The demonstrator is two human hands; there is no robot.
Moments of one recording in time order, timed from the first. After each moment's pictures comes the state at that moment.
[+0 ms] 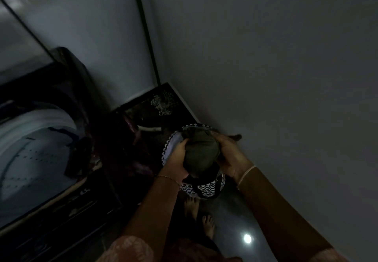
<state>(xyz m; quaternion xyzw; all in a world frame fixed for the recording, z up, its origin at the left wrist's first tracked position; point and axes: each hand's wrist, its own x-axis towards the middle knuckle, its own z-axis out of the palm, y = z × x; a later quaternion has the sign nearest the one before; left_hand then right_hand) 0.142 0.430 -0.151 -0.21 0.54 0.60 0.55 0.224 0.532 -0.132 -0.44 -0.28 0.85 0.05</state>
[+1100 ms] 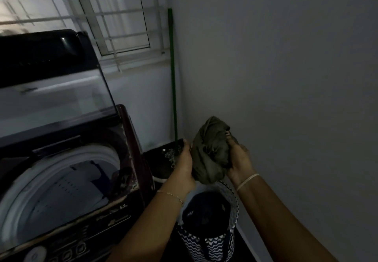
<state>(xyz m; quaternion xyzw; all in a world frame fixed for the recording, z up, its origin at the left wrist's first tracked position) 0.130 0.410 0.009 -0.12 0.45 0.75 0.47 0.192 0.508 0.017 -0.35 -0.31 0.85 0.25</state>
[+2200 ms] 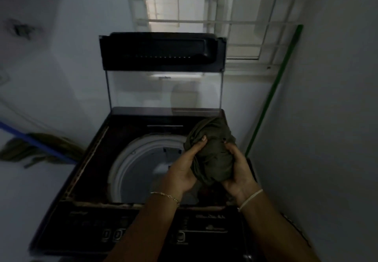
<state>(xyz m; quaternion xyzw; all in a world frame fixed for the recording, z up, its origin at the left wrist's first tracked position) 0.020 0.162 0.036 -0.07 0.40 0.87 0.28 0.046 0.290 0.032 -0.18 -0.36 0.91 -0.09</state>
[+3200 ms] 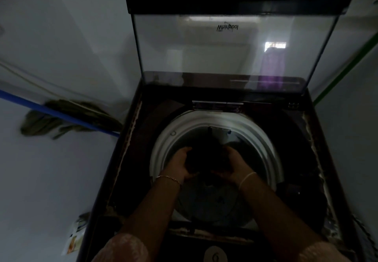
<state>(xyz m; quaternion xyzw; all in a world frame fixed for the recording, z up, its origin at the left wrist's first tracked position) -0.112 -0.003 -0.123 -0.41 0.44 0.72 0.35 -0.096 0.143 -0.114 -0.39 -0.42 0.78 -0.27</state>
